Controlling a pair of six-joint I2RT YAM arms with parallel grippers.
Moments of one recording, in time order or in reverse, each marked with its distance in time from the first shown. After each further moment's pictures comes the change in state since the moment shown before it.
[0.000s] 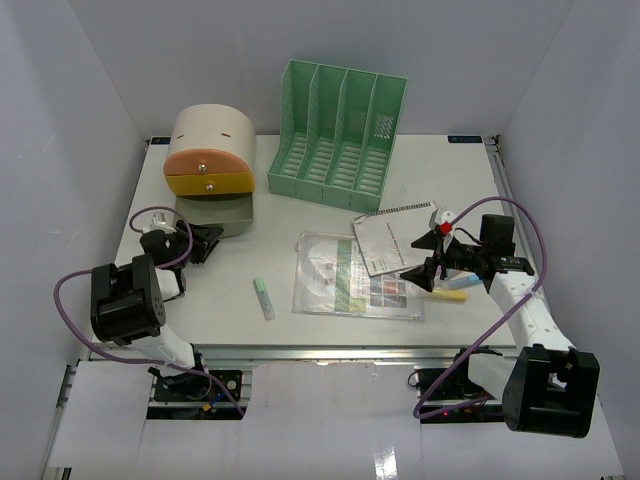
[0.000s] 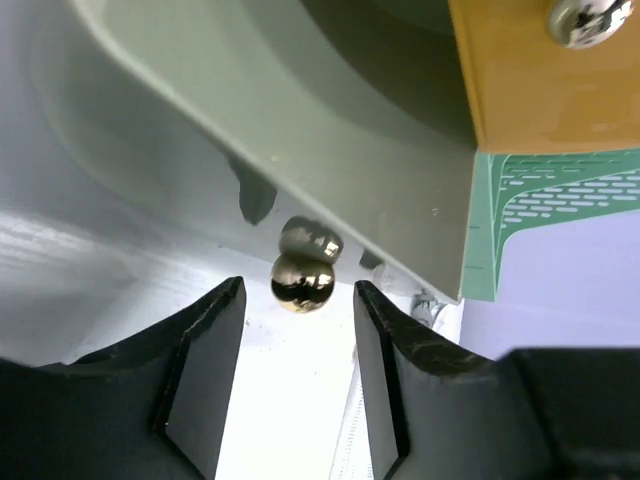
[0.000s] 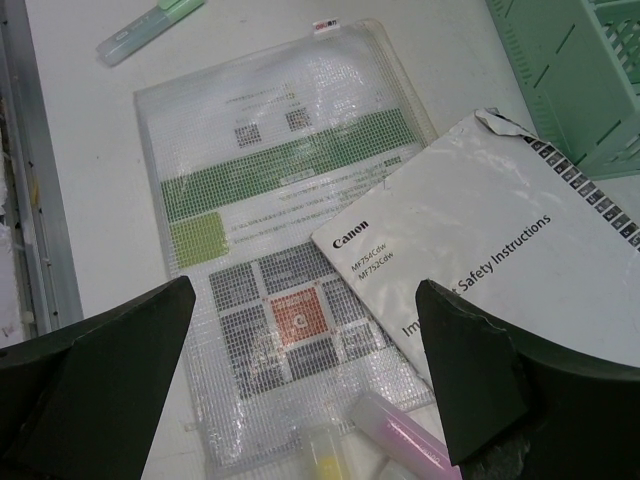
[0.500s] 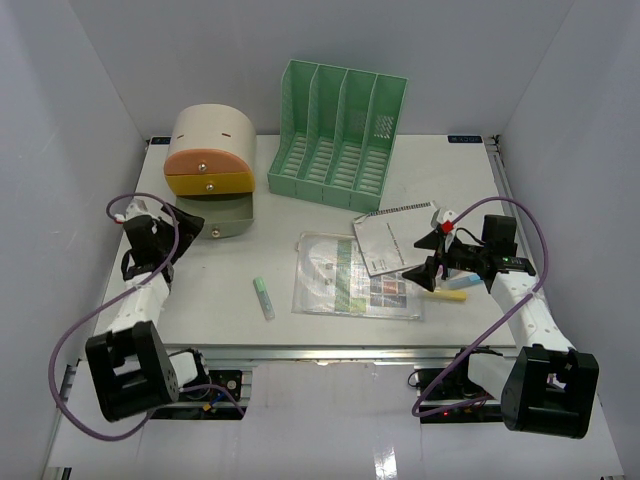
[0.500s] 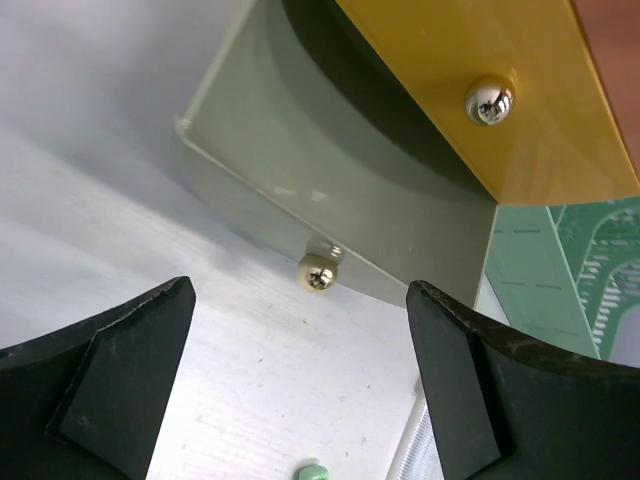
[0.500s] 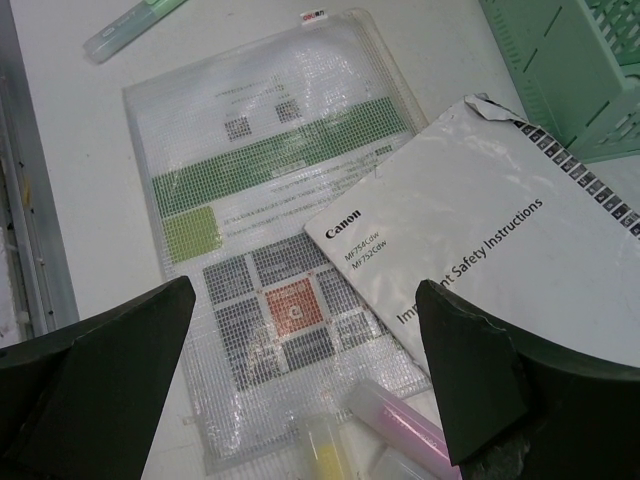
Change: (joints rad) left arm -0.002 -0.447 0.148 -0.701 -0.333 0.277; right arm -0.021 -0.002 0.000 -0.014 0.017 0.003
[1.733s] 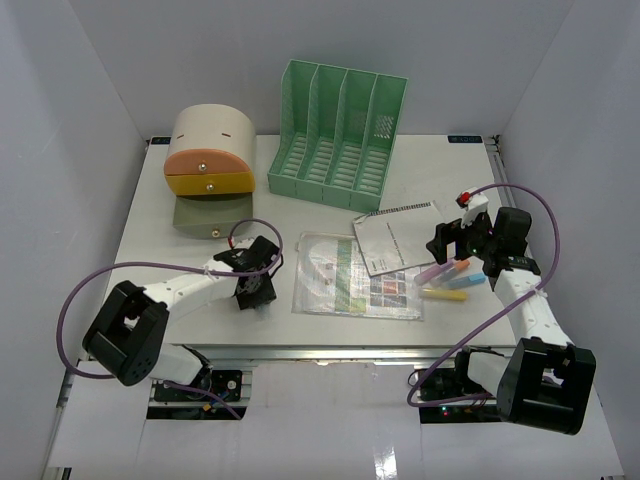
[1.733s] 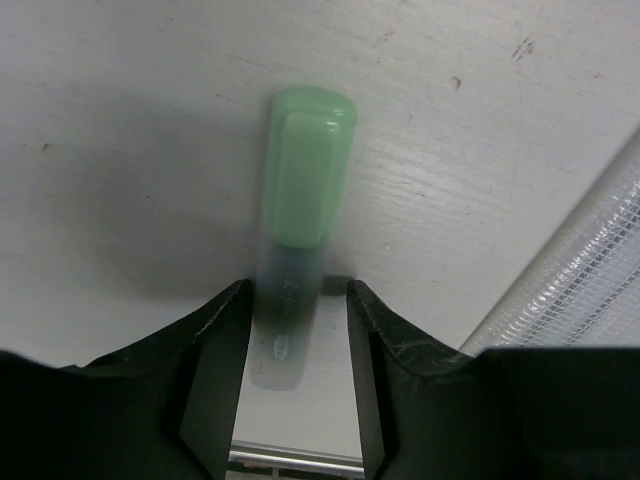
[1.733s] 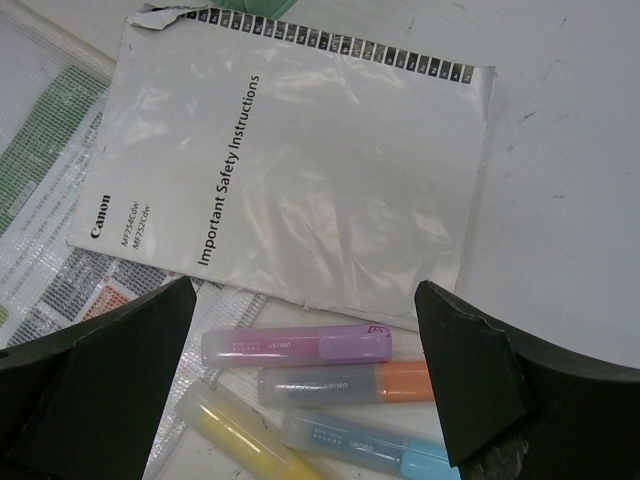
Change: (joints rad) left arm -0.908 0.212 0.133 -0.706 -0.462 -0.208; right arm -0.074 0.025 0.000 0.231 0.533 0.400
